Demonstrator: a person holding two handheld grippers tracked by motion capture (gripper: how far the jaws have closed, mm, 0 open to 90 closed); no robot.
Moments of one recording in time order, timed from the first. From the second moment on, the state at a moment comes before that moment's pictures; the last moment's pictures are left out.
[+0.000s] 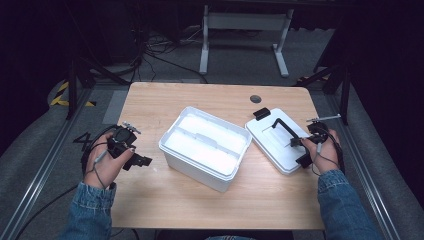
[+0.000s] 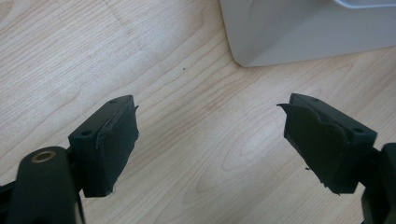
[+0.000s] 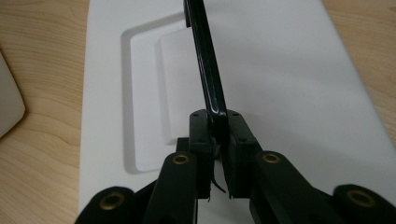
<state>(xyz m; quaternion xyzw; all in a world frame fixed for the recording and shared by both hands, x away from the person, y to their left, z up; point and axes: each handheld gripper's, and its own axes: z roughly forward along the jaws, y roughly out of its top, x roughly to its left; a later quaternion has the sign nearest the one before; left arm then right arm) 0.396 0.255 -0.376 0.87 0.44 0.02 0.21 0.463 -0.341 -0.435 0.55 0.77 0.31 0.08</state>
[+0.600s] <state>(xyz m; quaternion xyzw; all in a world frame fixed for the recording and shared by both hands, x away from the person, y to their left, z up) 0.396 0.253 -0.377 0.87 0.44 0.02 0.21 0.443 -0.339 -0.403 0.53 0.75 0.37 0.15</state>
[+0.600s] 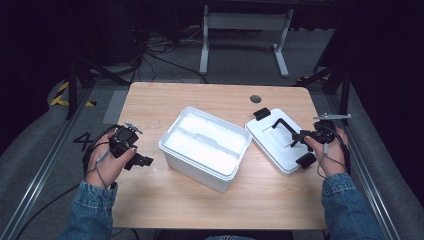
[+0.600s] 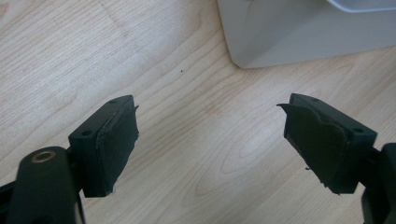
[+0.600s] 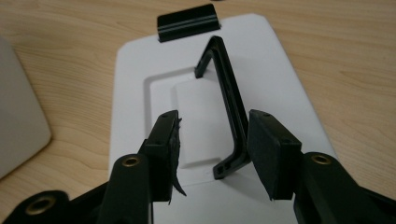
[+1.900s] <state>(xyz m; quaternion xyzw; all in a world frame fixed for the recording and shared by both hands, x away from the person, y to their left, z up) 0.391 0.257 -0.377 0.88 0.44 0.01 0.20 0.342 -0.266 -0.364 0.38 0.82 0.41 0.10</state>
